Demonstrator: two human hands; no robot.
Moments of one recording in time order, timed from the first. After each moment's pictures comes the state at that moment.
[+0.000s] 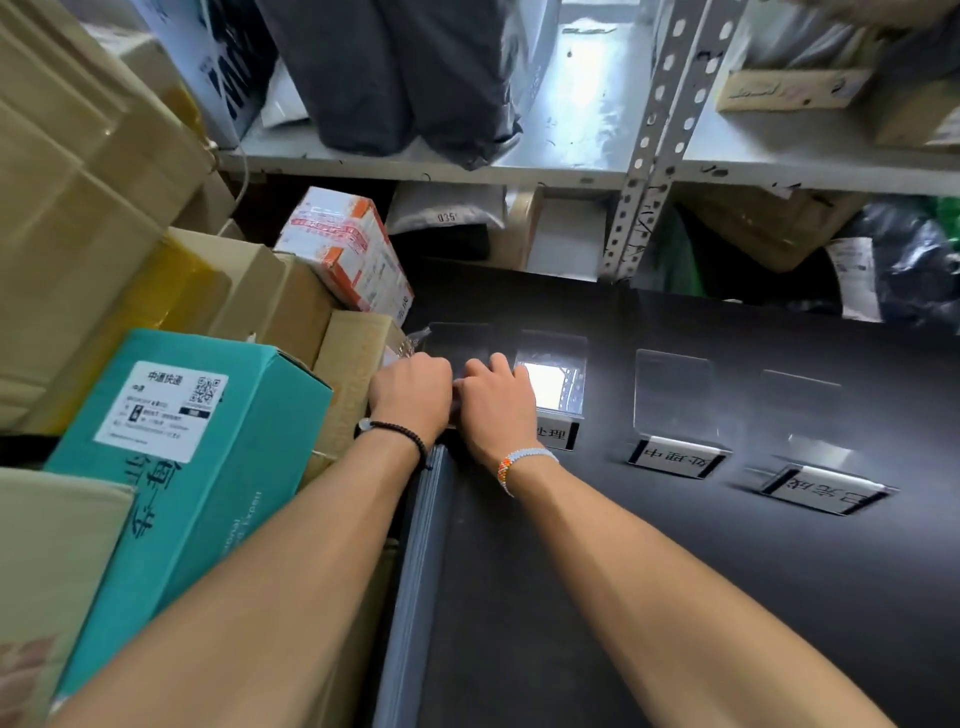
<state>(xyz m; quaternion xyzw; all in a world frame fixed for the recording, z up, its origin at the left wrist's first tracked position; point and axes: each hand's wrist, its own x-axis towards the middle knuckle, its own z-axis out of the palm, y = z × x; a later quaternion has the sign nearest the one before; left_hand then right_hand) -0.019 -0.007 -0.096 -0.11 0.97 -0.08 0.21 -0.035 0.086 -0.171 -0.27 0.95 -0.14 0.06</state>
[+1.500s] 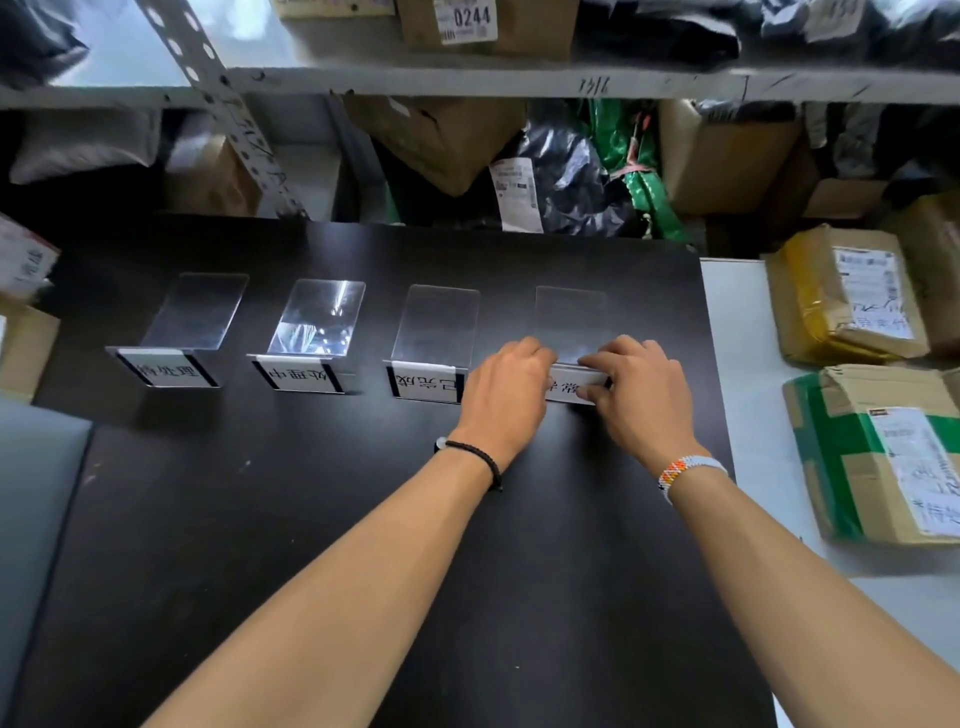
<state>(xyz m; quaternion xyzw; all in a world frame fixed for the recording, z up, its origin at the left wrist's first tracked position) -0.020 0.474 -0.185 0.11 0.96 0.25 0.00 -0.026 0.649 -0.184 -0.04 0.99 -0.15 0.02</state>
